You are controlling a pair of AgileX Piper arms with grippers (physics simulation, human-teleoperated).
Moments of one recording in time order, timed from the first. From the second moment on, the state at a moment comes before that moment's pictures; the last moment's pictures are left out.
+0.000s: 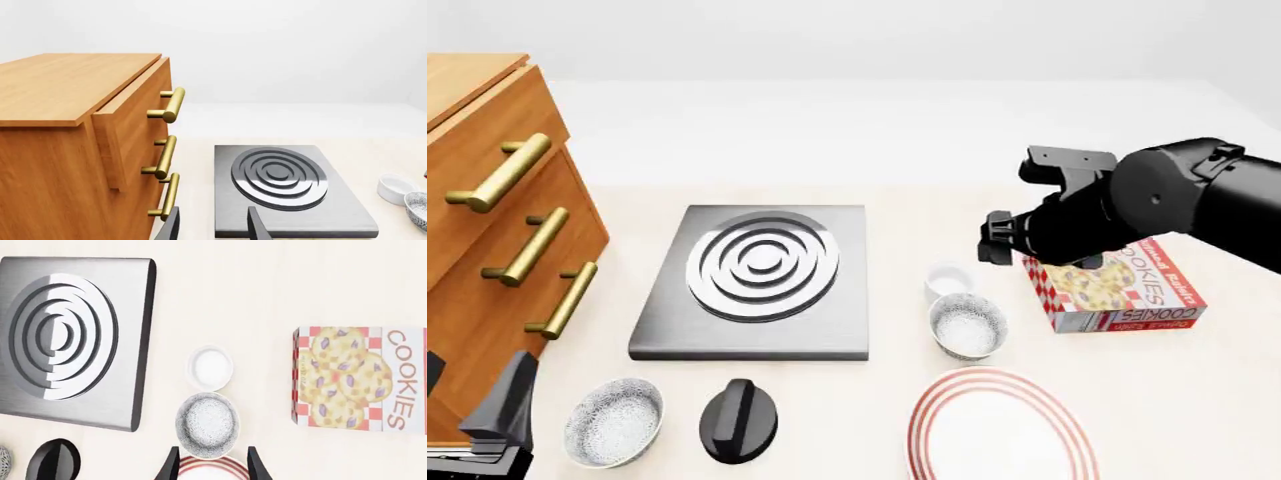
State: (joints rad) left arm 0.00 0.00 0.00 0.00 0.00; right arm 0.31 1.45 -1.08 0.68 0.26
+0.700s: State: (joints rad) left arm 0.00 0.00 0.00 0.00 0.00; right arm 0.30 1.53 -1.00 0.57 0.30
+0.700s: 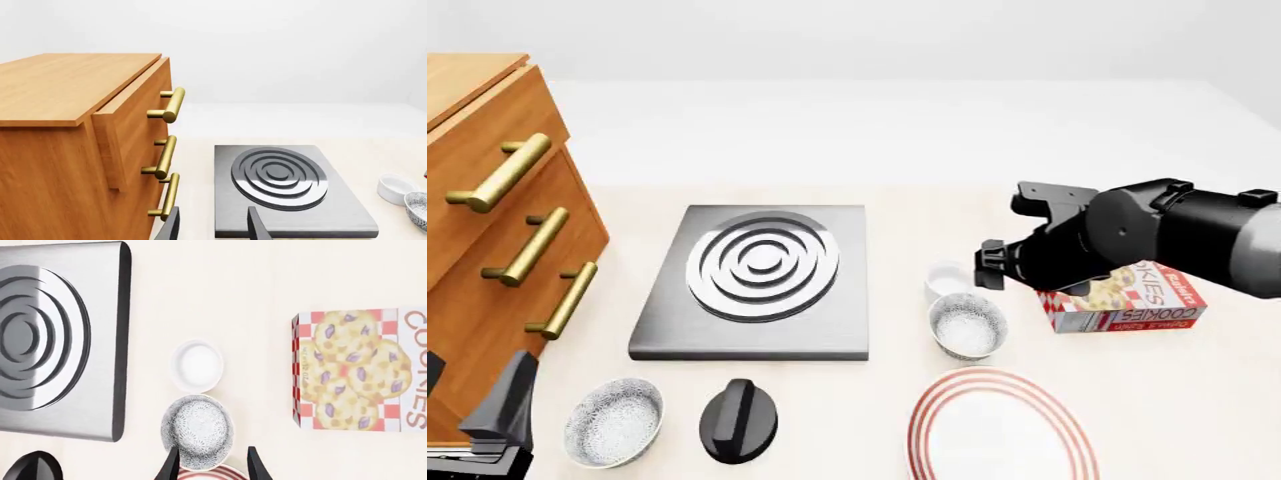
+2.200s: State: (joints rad) left arm 0.00 0.00 0.00 0.00 0.00; right arm 0.23 1.66 -0.89 0.43 0.23
